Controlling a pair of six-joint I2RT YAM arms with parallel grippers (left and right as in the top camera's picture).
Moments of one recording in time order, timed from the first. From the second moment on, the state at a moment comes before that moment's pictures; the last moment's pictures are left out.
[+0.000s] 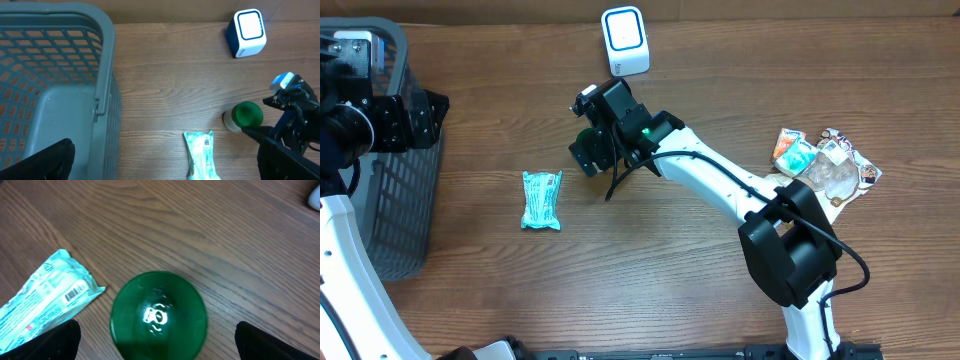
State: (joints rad) left arm 0.43 1.45 1.89 -1.26 0.33 0.30; right arm 0.70 2.12 1.68 -0.50 -0.12 0.03
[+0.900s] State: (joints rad) left arm 0.43 1.45 1.89 -1.26 0.33 0.30; right arm 0.71 2.22 1.69 -0.48 -0.03 0.15
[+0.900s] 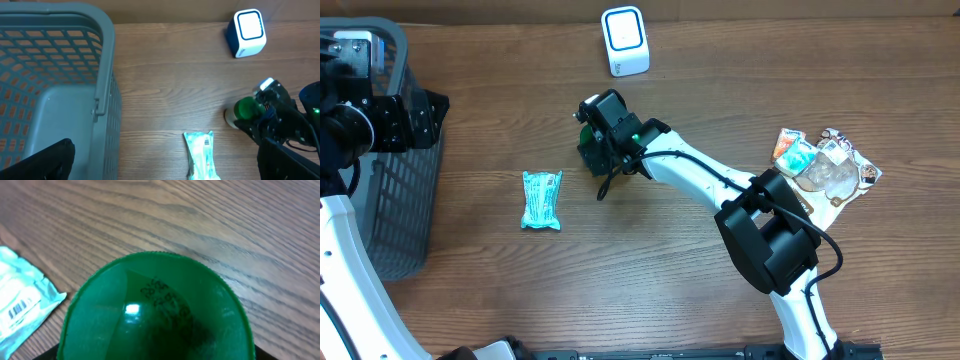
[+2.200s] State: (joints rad) left arm 0.43 1.45 1.89 -1.26 0.33 0.30; right arm 0.71 2.10 1.59 -0.84 0.40 1.68
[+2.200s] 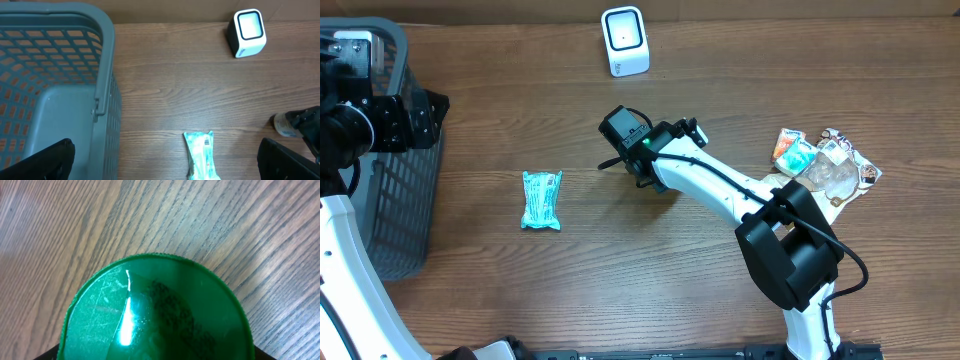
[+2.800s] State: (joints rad) left arm 0.43 1.45 1.89 -1.26 0.33 0.30; right arm 0.71 2.10 1.73 -0.94 0.35 1.31
